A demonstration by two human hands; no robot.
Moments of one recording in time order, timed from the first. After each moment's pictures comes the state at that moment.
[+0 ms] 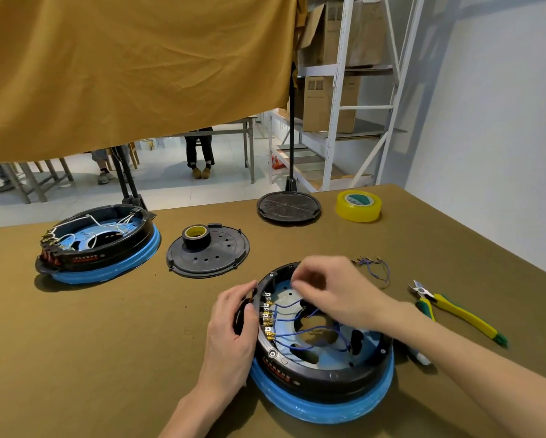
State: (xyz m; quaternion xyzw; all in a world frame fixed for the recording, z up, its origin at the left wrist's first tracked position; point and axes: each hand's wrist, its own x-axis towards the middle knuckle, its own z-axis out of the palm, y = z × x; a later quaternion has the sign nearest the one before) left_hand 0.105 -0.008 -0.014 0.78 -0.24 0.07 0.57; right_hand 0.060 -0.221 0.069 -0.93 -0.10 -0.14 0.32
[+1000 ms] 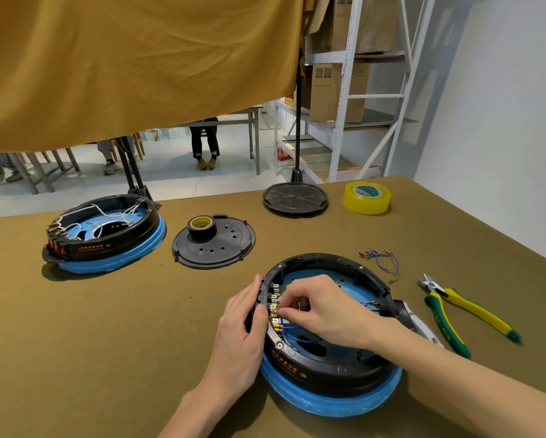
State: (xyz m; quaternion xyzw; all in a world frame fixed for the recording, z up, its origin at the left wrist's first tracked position) left_hand 0.100 -0.006 -0.017 0.81 -0.23 0.00 0.53; right_hand 0.065 -0.193 0.038 -0.94 -0.11 -0.06 0.33
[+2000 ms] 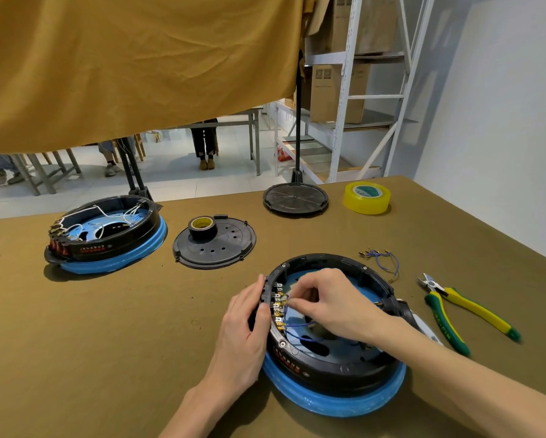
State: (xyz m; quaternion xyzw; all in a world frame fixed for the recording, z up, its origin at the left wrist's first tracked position) left_hand 0.102 -0.009 -0.017 0.82 -0.26 0.02 0.51; right_hand 0.059 -0.201 0.040 -0.92 -0.07 -0.08 0.38
